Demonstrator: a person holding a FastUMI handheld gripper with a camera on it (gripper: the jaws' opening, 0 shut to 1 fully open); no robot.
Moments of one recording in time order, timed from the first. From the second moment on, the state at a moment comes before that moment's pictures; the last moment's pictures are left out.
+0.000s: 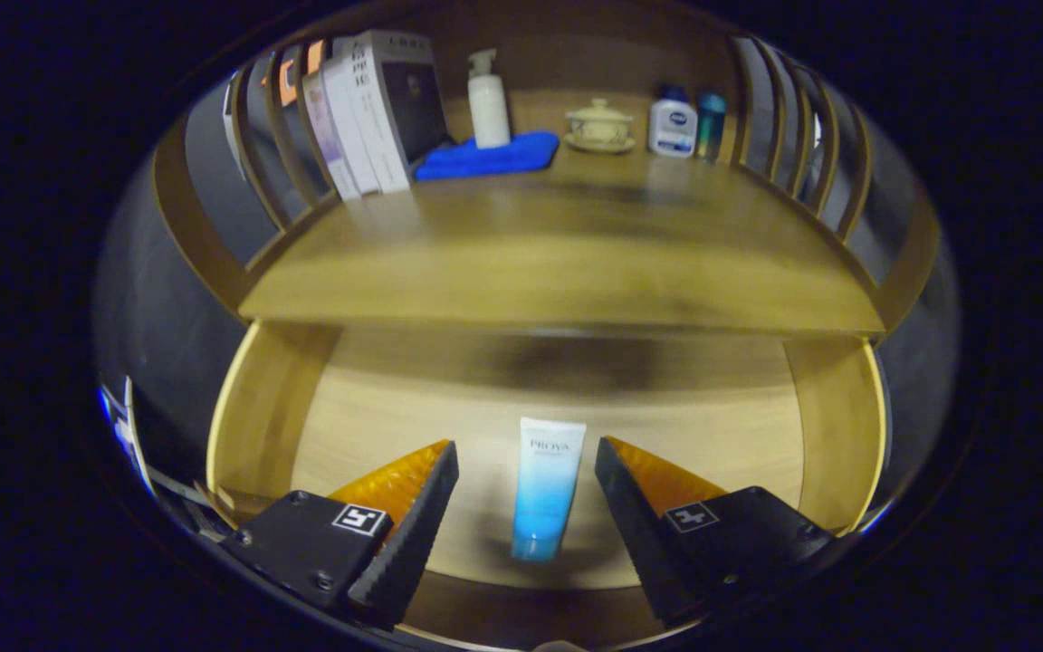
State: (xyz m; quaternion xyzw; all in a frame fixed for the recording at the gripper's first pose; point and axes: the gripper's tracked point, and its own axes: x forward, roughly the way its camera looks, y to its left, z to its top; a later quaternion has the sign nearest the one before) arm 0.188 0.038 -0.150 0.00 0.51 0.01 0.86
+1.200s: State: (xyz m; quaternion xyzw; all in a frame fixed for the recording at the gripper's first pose) arm 0.154 0.023 -0.121 0.02 0.55 0.01 0.83
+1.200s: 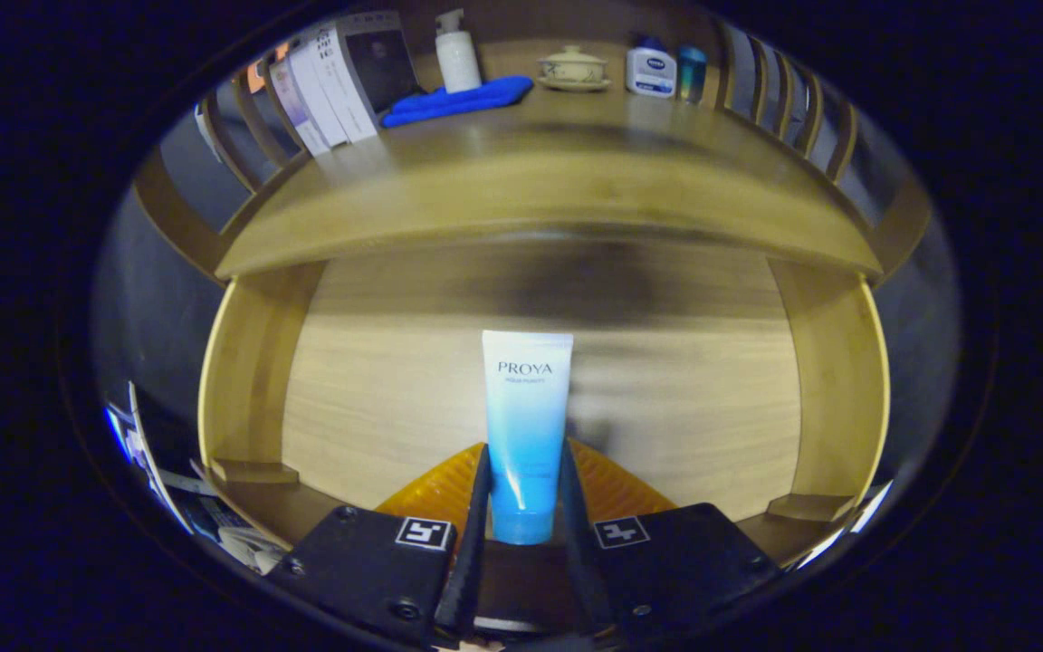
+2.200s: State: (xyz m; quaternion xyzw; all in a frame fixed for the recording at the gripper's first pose) arm 0.274 0.039 -0.025 0.03 0.49 -0.01 0.87
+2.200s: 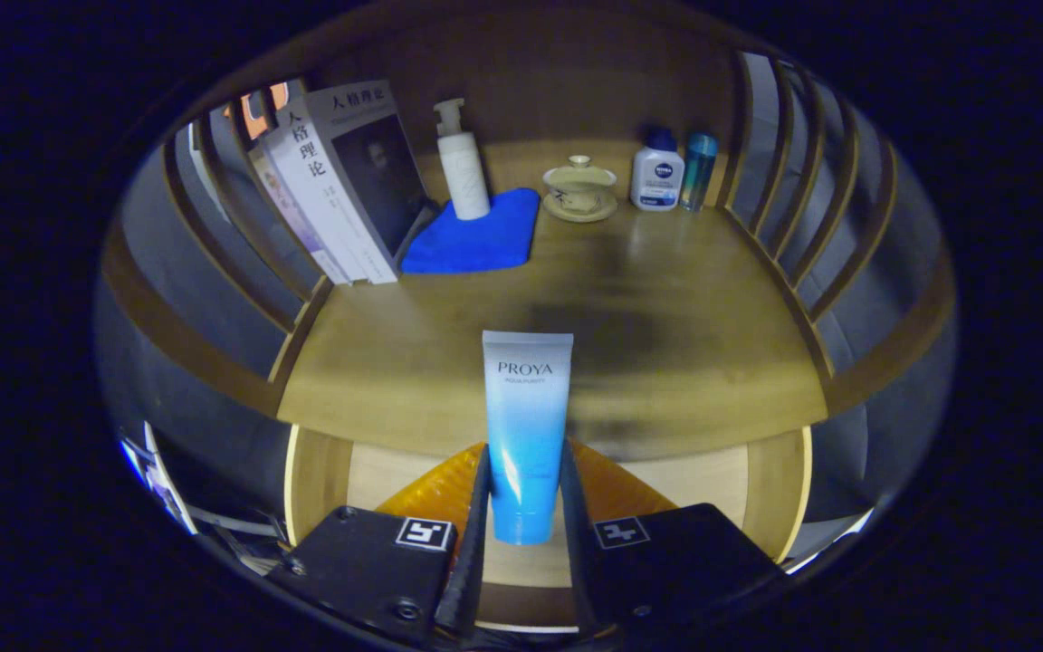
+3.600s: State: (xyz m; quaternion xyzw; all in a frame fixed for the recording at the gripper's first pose) arm 0.304 0.036 -0.002 0.05 0.41 -0.03 0.91
